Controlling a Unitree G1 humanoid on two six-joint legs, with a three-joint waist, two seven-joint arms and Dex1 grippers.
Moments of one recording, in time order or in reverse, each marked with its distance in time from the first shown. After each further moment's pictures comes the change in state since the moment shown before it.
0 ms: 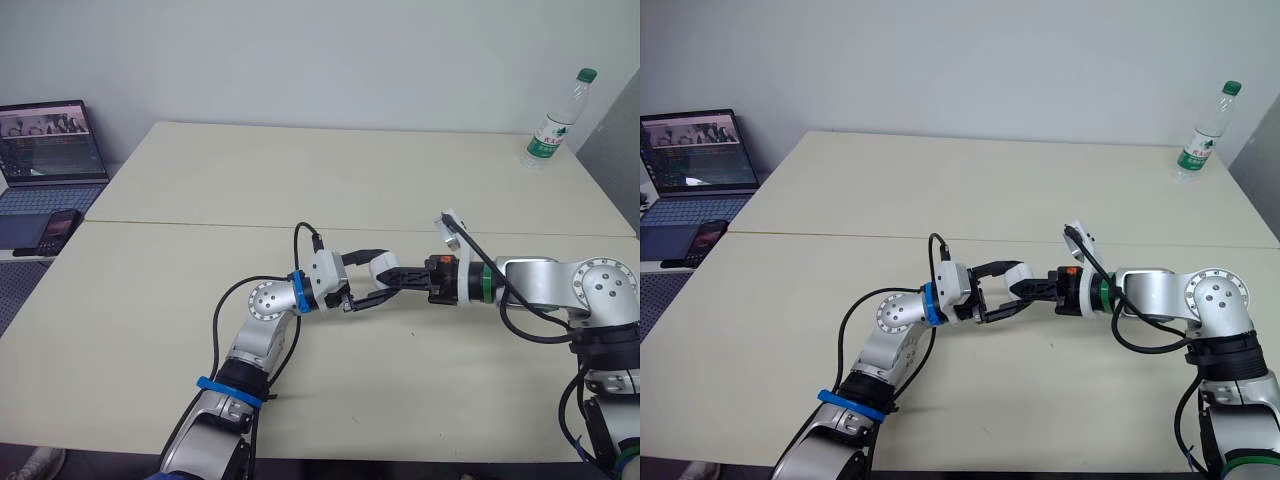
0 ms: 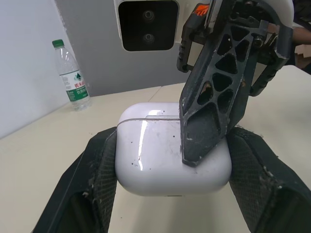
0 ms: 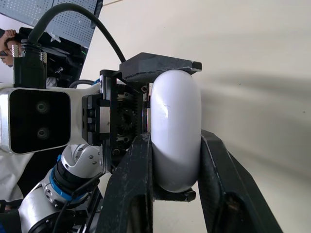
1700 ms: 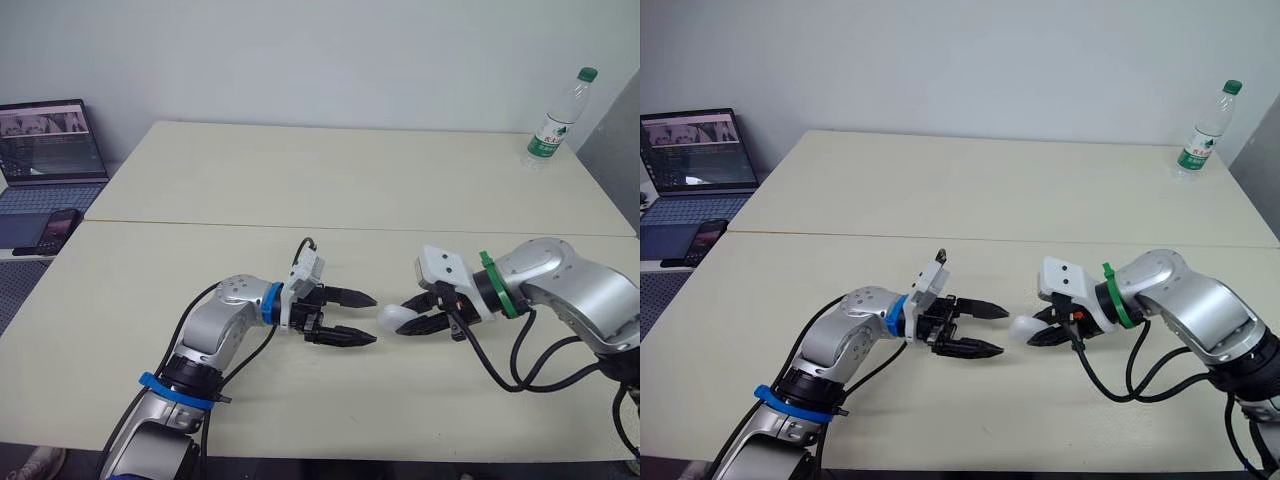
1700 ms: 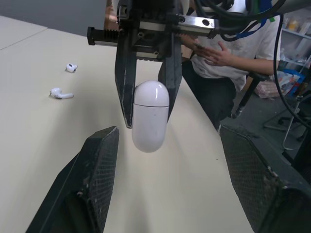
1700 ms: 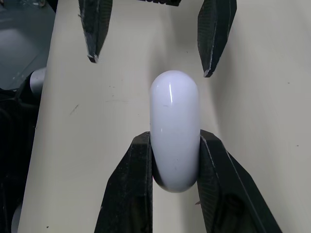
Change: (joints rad) left arm 0.024 0.275 -0.026 -0.326 -0.266 0.765 -0.328; right arm -0.055 -0.251 0.367 -0.383 -1.406 -0.398 1.431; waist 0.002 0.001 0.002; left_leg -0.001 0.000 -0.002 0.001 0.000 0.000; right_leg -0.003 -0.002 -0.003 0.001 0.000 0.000
